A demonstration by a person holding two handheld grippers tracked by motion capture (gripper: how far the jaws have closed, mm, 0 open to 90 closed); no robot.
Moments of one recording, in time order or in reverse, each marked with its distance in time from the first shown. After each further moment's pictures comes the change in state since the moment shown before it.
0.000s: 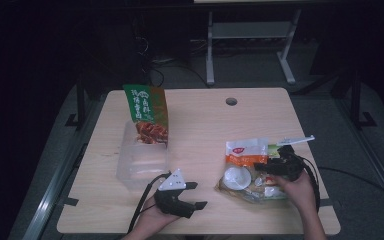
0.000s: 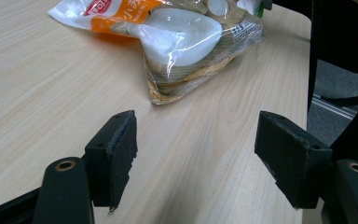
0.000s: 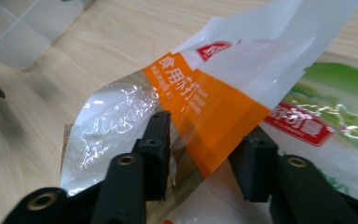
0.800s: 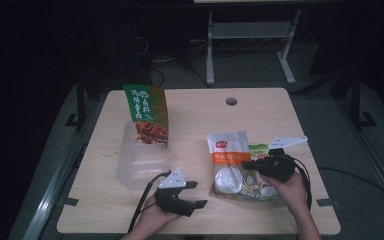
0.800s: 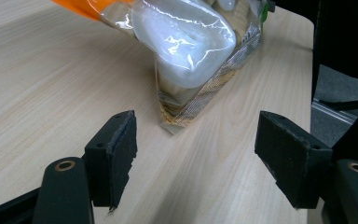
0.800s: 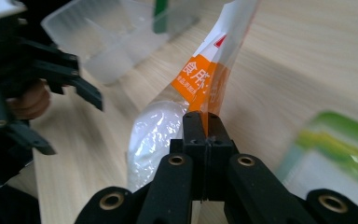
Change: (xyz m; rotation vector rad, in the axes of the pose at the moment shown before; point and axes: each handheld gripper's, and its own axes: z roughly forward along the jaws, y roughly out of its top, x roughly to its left) left arm 0.004 -0.001 0.003 0.000 0.001 -0.019; right arm 0.044 0.013 -0.004 -0.116 0.182 -0.195
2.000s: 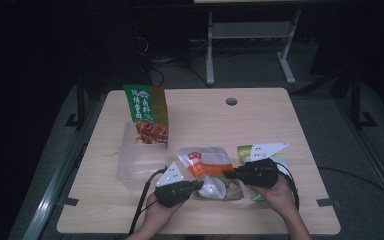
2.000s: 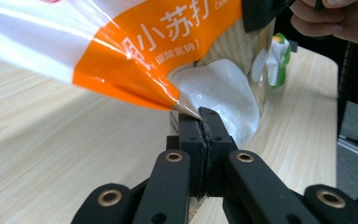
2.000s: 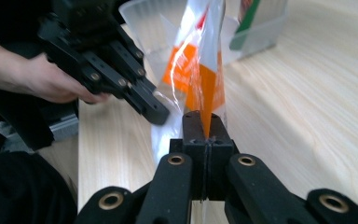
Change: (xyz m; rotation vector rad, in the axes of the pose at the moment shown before) left arm 0.001 0.007 -0.002 -0.126 0.105 -0.040; right arm 0.044 0.013 0.023 0.002 0.147 -0.234
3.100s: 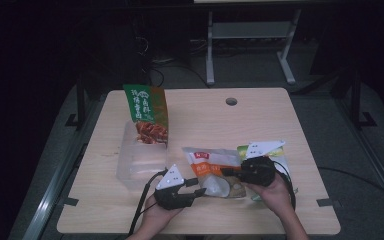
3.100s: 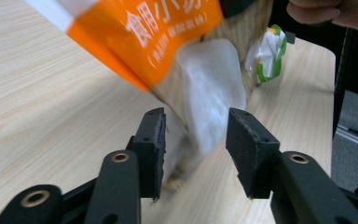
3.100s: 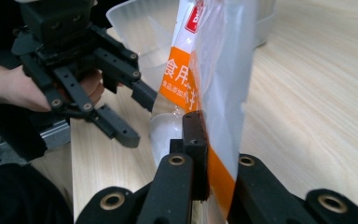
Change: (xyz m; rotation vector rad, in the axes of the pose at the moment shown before) left arm -0.005 0.000 -0.005 0.024 -0.003 0.043; right arm 0.003 0.008 0.005 0.008 -0.042 0.040
